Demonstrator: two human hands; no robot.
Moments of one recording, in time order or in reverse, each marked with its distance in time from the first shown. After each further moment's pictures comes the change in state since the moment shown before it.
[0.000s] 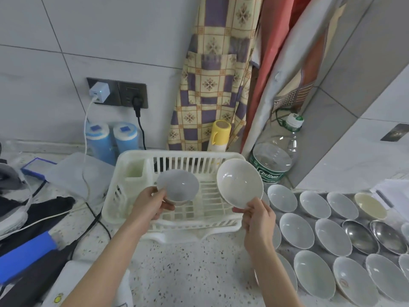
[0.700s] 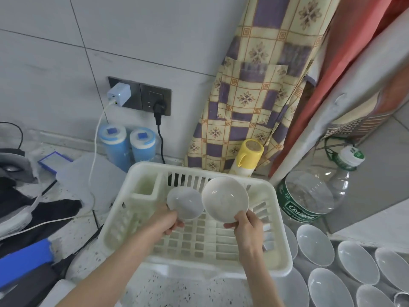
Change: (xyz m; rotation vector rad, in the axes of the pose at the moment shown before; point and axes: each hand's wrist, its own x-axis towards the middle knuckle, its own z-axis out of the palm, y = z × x) left_hand 0.093 -0.009 0.019 0.151 0.024 -0.248; right_hand 0.097 0.040 0.073 -0.487 -0.215 -0.043
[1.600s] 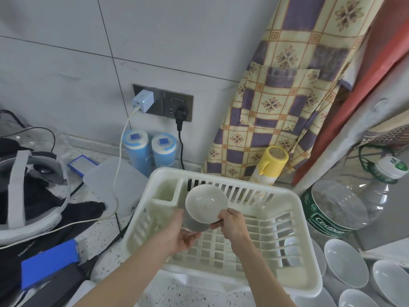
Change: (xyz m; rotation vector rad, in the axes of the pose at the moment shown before) left_hand -0.010 -0.005 -0.013 -0.613 -0.142 -0.299; right_hand 0.031 -0.002 0.078 -0.143 -0.343 0.235
